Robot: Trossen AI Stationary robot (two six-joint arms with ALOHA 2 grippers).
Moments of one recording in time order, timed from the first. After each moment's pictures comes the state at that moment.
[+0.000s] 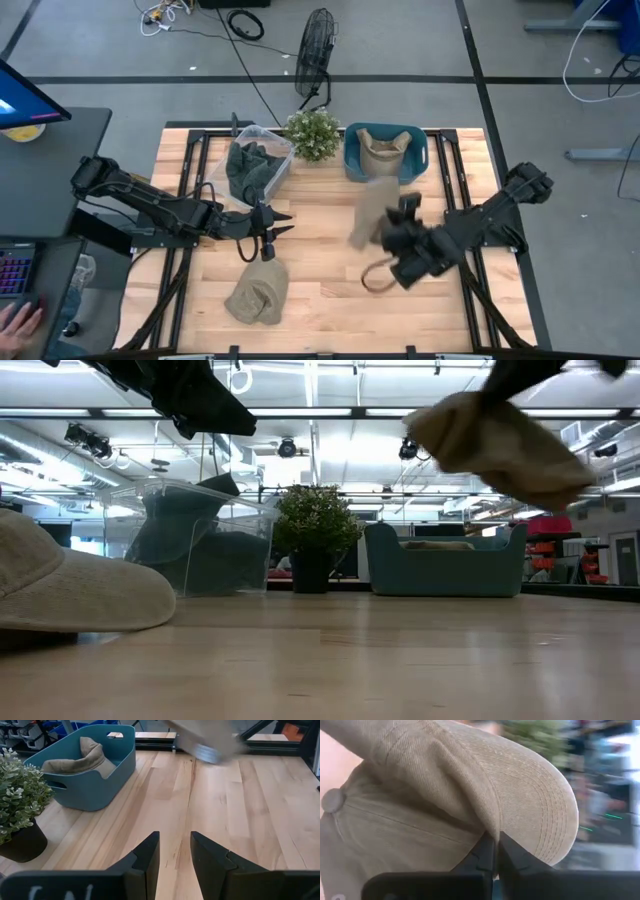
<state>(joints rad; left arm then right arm) -0.32 1.17 0.67 0.05 -0.53 -0.20 0.59 1.52 1.32 -1.42 0.96 0.37</state>
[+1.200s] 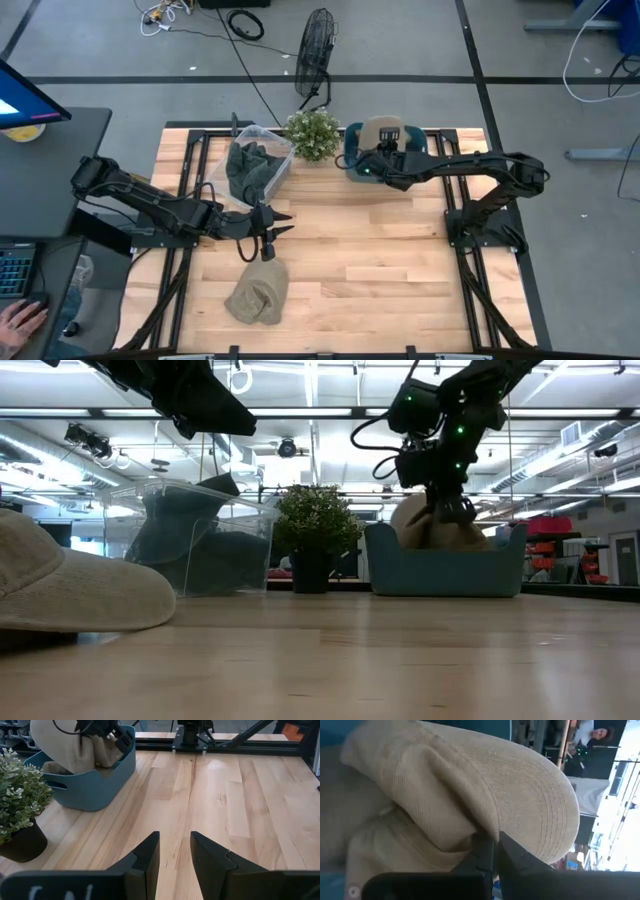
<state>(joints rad) -0.32 1.17 0.67 0.05 -0.53 -0.20 -0.28 1.52 0.97 -0.52 0.96 -0.61</state>
